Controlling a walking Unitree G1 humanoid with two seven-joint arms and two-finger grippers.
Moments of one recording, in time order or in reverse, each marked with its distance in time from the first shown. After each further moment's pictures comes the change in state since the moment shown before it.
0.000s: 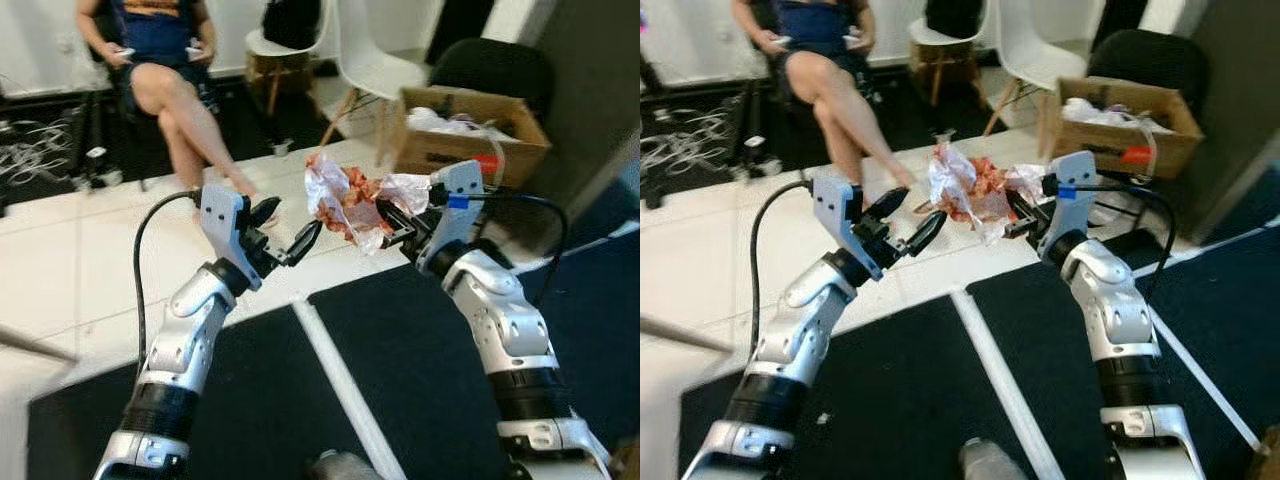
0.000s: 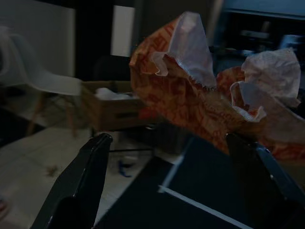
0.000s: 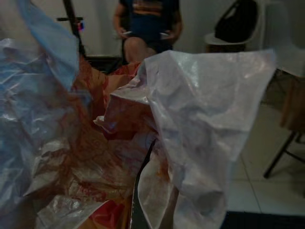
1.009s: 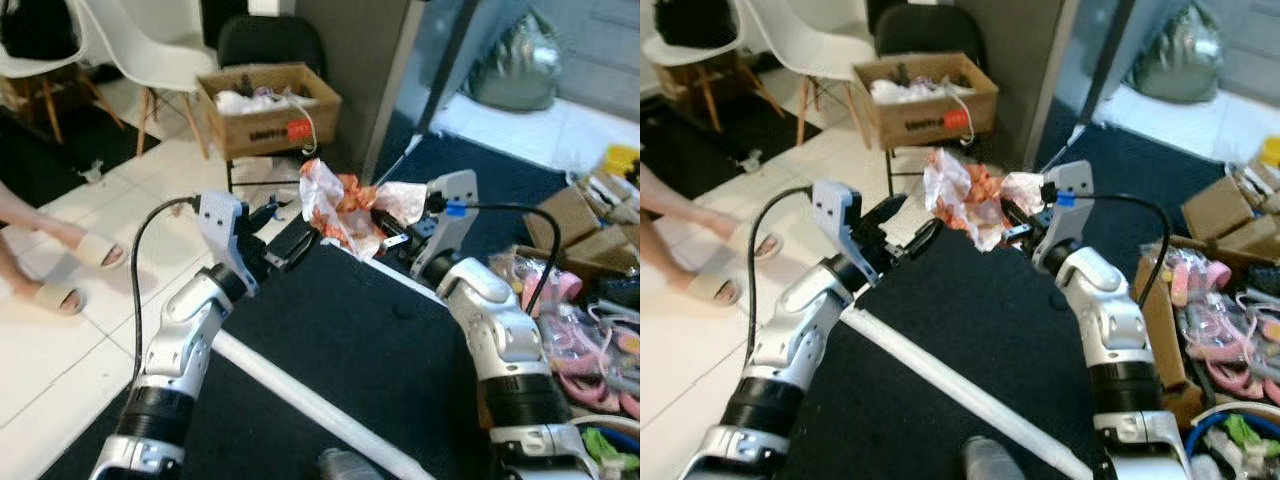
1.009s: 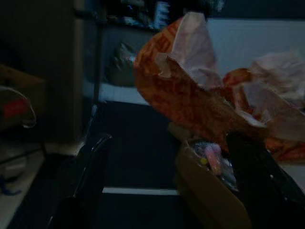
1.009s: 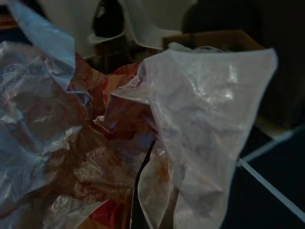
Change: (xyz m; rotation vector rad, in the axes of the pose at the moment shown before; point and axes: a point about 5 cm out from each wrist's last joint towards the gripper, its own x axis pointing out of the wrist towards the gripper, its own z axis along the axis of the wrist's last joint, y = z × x) left arm -0.003 0.003 -0.003 -0.003 0.005 0.015; right arm 0.001 0.001 -0.004 0.046 0.014 0.004
